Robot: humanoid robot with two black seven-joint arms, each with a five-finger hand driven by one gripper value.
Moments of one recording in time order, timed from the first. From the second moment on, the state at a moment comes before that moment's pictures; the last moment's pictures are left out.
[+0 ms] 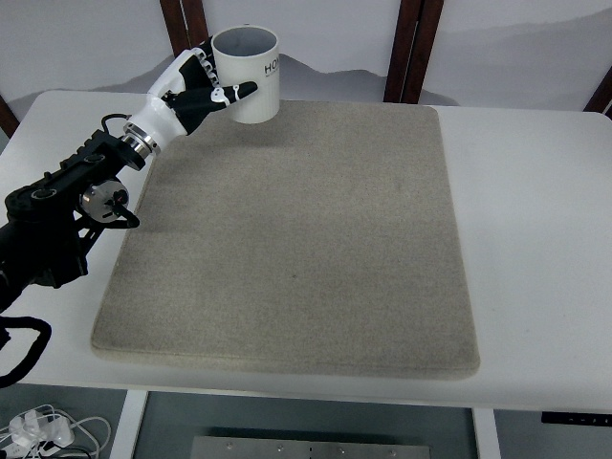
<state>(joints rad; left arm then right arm) -0.92 0.20 -0.65 -0.48 0.45 -0.50 -0.55 0.00 0.00 -0.01 0.19 -0.03 -0.01 -0.03</state>
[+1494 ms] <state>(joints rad) -0.88 0.16 -0.41 -0.38 0.51 -0.43 -0.61 0.00 0.00 -0.01 0.19 -0.03 -0.01 -0.03</state>
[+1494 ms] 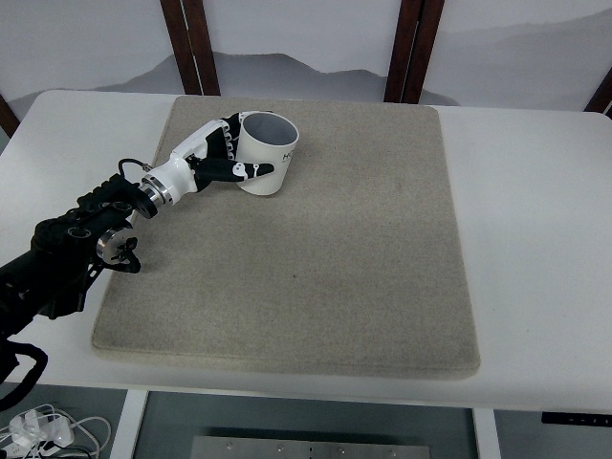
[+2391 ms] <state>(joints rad) -0.91 0.18 -0.42 -0.41 0.51 -0.47 -0.61 0.00 0.00 -0.01 0.19 -0.03 -0.01 -0.03</state>
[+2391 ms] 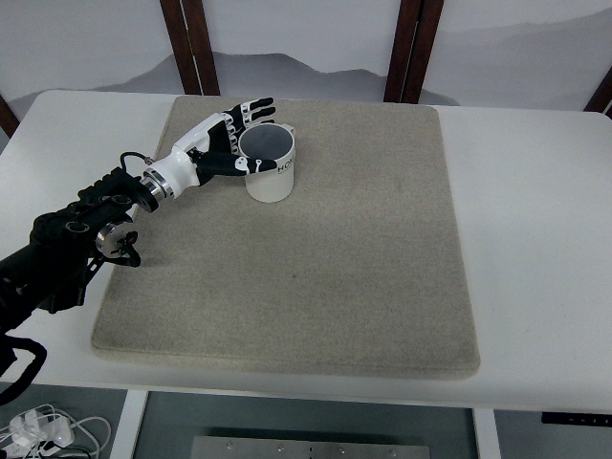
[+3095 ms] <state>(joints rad) -1.00 0.25 -0.51 -0.40 0.44 -0.55 -0.61 0.00 0.00 -0.01 0.19 -0.03 -0.01 -0.03</state>
